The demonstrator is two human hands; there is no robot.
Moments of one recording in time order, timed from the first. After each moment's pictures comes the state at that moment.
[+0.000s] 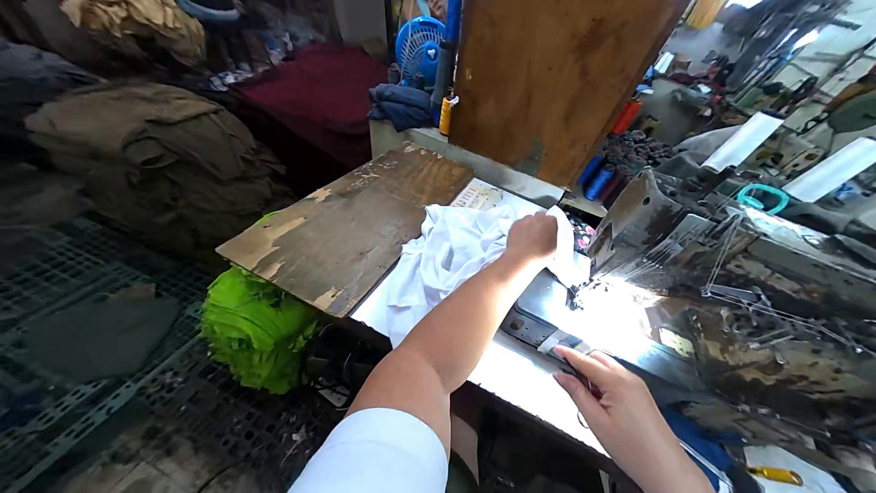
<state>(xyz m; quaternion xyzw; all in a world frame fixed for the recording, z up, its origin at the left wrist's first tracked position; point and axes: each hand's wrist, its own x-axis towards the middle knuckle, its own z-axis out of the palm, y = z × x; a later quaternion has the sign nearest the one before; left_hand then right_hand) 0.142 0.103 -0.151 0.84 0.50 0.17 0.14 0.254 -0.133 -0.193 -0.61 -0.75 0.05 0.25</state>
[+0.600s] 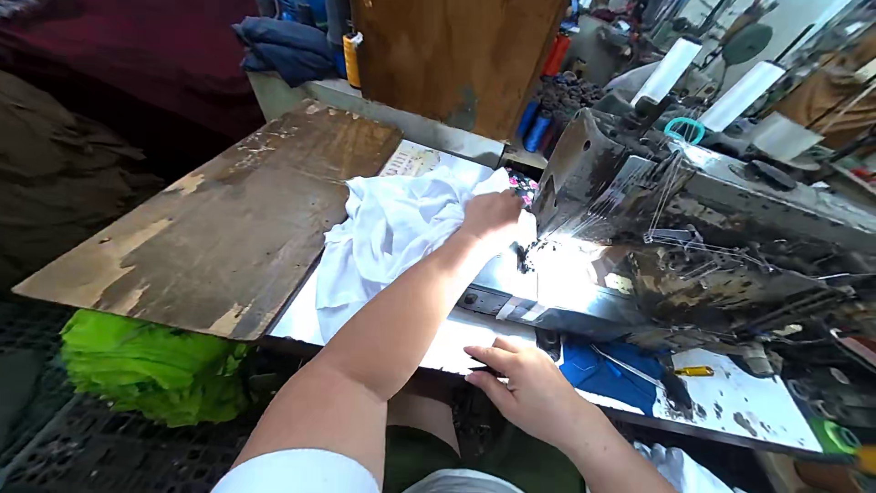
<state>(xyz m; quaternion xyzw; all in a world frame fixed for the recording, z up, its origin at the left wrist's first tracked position) 0.158 0.092 -0.163 0.90 0.39 0.13 0.11 0.217 -0.134 -0.216 -0.56 -0.78 0.17 0.20</state>
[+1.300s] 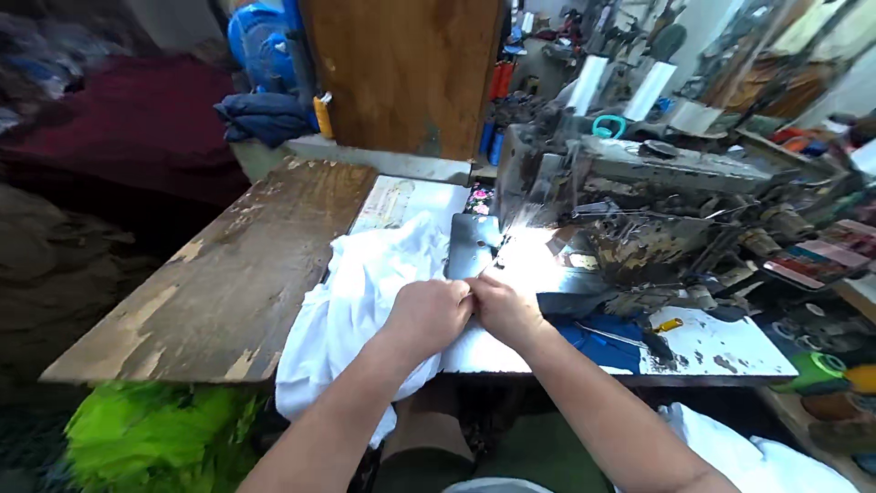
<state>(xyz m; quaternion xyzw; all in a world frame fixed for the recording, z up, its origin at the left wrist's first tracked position) 0.047 -0.028 -0.169 0.93 0.33 0.14 0.09 0.218 -0.070 -0.217 -0.58 -0.74 -0.13 0.30</state>
